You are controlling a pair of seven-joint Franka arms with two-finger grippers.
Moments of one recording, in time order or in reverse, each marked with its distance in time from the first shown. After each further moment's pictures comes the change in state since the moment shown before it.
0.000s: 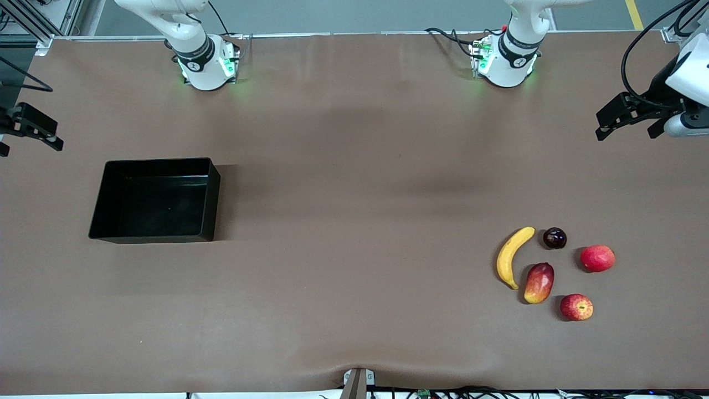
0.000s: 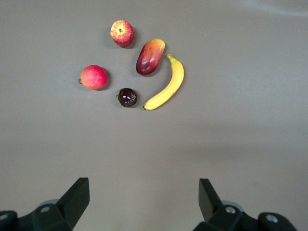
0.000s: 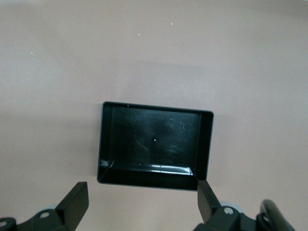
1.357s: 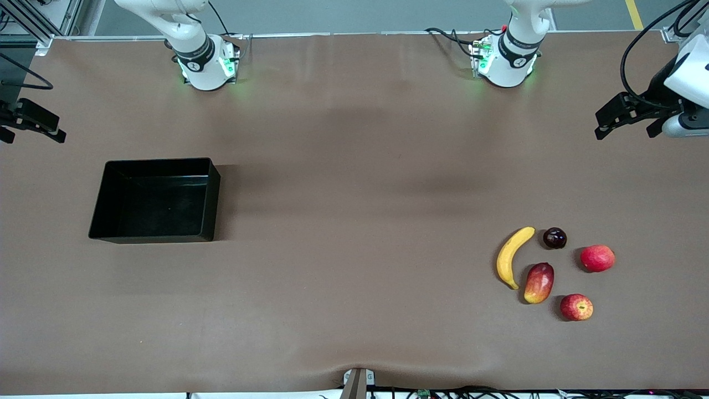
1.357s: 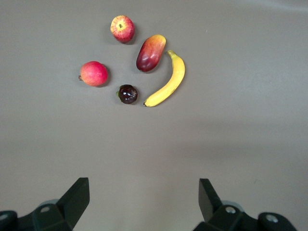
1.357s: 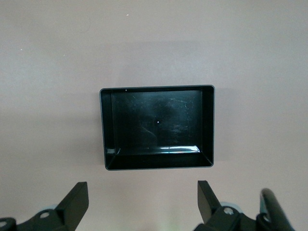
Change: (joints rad) left arm 0.001 0.000 0.002 -0.003 0.000 -0.014 0.000; right arm -0.001 0.001 -0.009 0.001 0.000 -0.086 0.120
